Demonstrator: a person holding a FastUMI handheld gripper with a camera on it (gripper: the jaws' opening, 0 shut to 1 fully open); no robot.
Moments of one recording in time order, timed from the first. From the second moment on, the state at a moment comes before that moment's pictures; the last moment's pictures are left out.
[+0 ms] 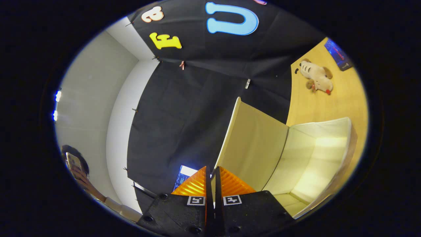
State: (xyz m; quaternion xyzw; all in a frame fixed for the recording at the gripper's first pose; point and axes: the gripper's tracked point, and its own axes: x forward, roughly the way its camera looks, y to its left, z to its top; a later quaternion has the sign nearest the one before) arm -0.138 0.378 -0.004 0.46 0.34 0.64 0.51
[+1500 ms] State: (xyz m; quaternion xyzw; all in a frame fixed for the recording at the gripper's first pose) arm -0.068 0.250 -0.125 0.20 0.31 0.40 0.84
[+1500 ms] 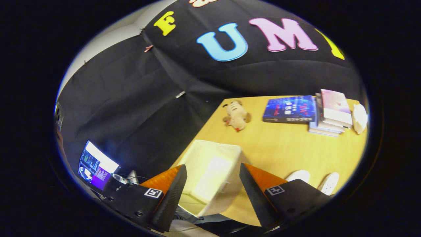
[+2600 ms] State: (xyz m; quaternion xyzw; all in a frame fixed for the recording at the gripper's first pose) arm -0.075 0.159 -0.403 0.14 0.54 0.22 0.80
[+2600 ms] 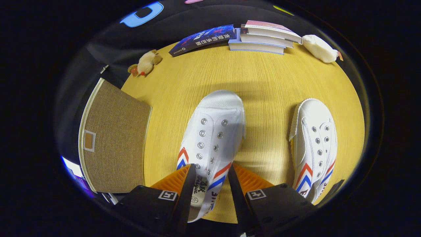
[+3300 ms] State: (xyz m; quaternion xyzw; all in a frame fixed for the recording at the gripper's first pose) arm -0.074 0.147 -0.338 0.20 0.51 0.20 0.81
